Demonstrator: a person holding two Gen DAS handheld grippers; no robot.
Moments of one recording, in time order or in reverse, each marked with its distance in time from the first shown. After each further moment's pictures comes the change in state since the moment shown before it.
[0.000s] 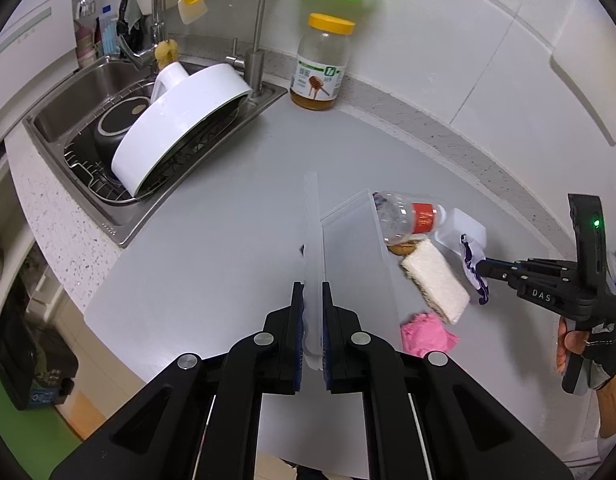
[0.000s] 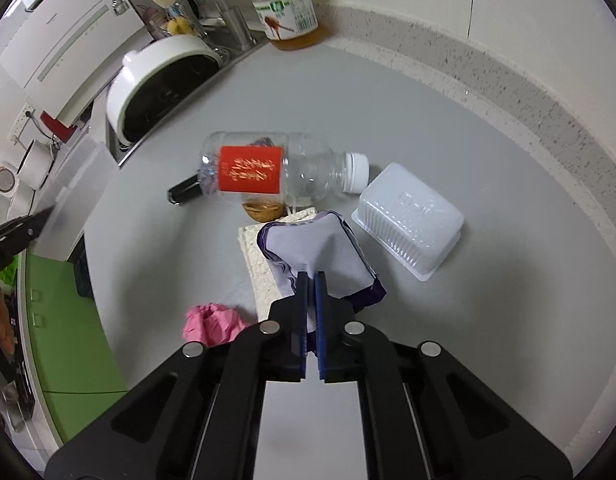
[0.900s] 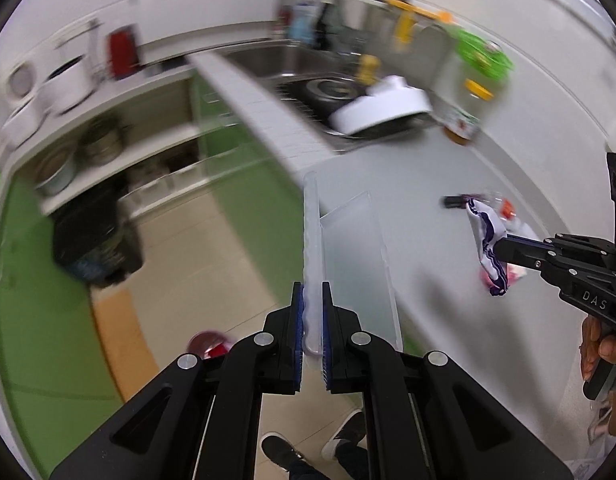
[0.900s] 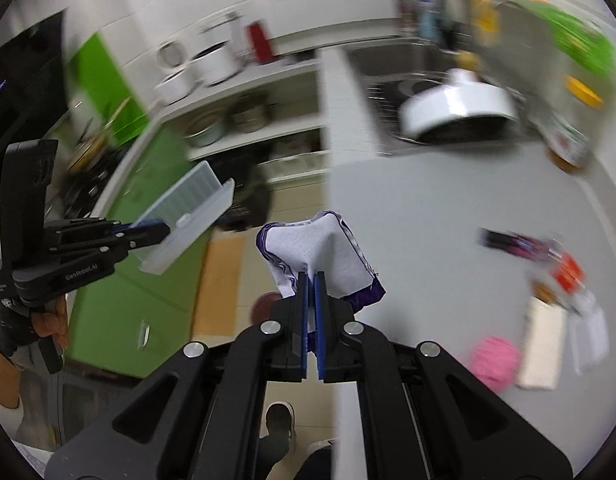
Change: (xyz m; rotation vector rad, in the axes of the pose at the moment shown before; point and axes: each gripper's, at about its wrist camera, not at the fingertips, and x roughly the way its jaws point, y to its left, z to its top) left arm -0.176 0.084 -0.201 -0.421 -0.134 0.325; right arm -0.051 0.277 -0.067 -0.631 -0.015 0.402
